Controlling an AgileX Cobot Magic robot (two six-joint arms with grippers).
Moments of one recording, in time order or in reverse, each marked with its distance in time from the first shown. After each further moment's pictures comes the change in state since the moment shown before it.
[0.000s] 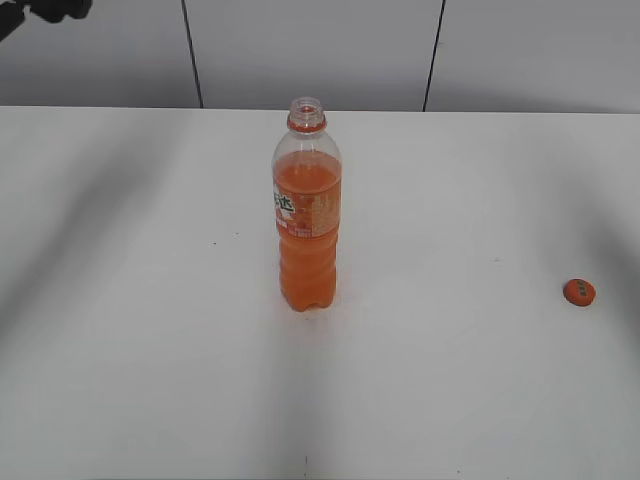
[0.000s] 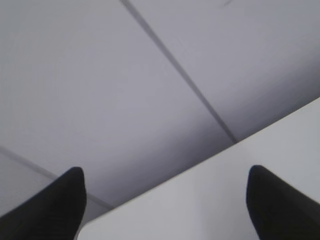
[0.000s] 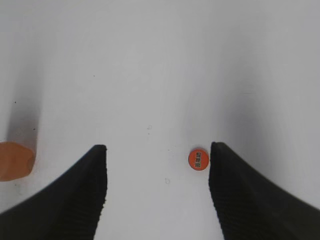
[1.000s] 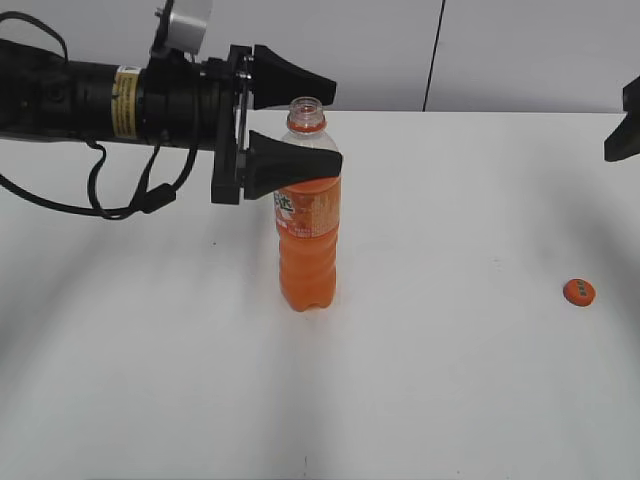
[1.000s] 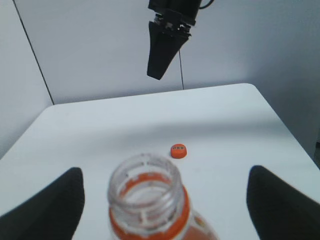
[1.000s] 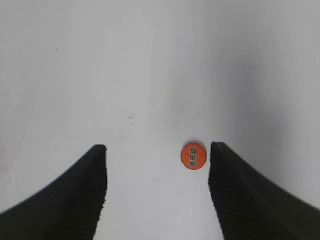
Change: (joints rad) left arm -0.005 0.422 -0.001 0.074 -1.537 0.172; right arm 0.000 0.246 0.000 0.000 -0.076 0.000
